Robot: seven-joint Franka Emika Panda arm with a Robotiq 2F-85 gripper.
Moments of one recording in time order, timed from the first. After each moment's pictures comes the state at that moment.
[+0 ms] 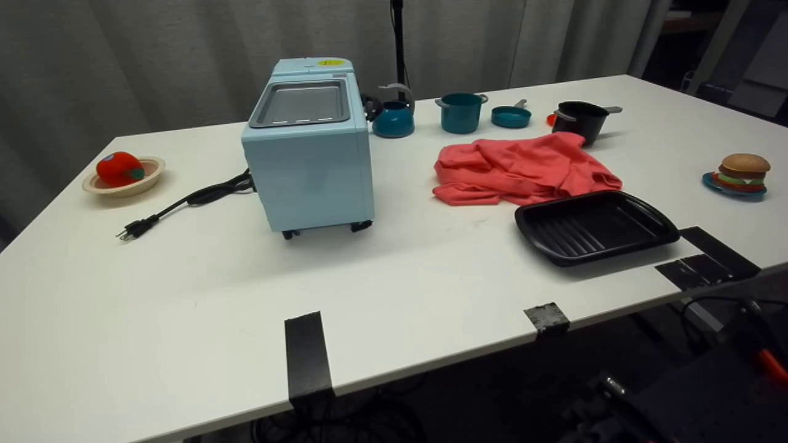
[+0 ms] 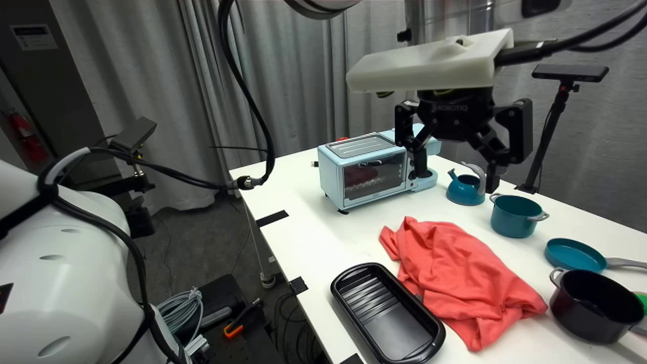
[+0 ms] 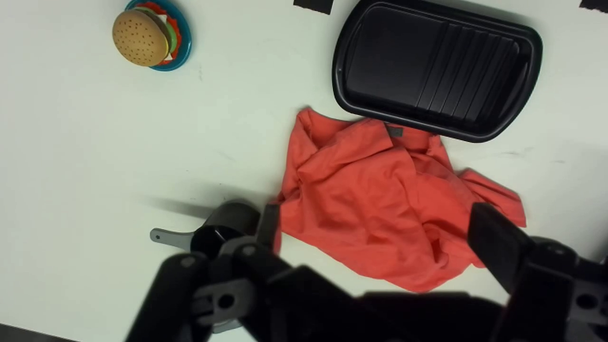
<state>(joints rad) -0.12 -0.44 -0.25 -2.33 -0.17 2.07 -0.36</state>
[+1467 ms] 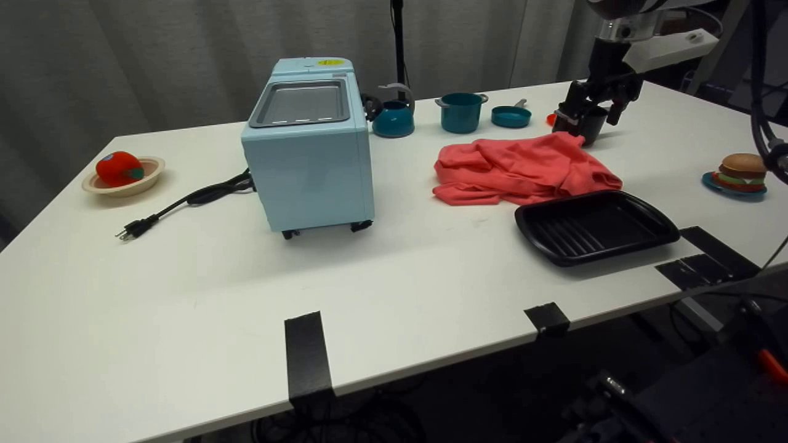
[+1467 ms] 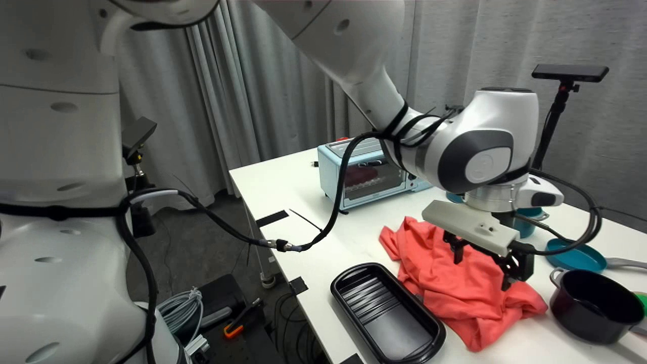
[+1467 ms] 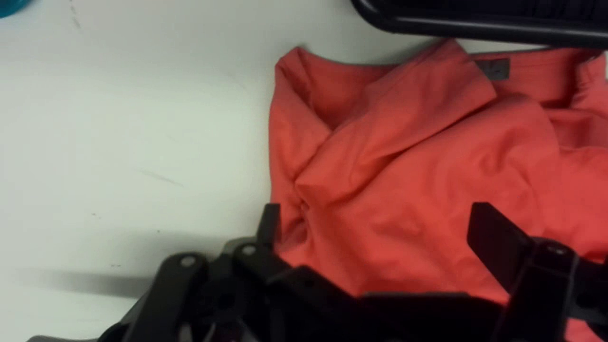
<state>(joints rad) -0.17 0.33 -0.16 -2.10 -0.05 2.49 -0.22</state>
